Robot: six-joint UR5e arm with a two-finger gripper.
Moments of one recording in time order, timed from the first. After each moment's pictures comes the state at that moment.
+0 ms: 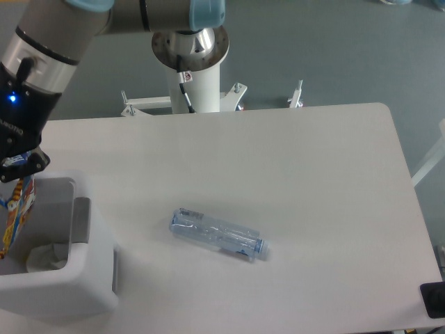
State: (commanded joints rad) arm 2.09 -1.81 -1.38 -0.81 0.92 0.00
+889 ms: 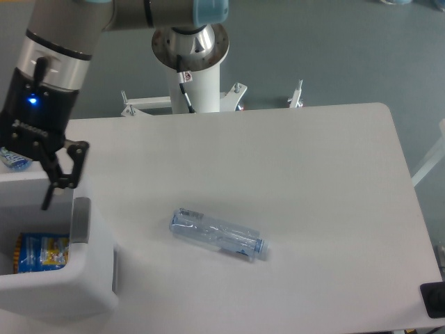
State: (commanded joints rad) arm 2.24 -1.73 -1.44 -0.82 1.07 -0.06
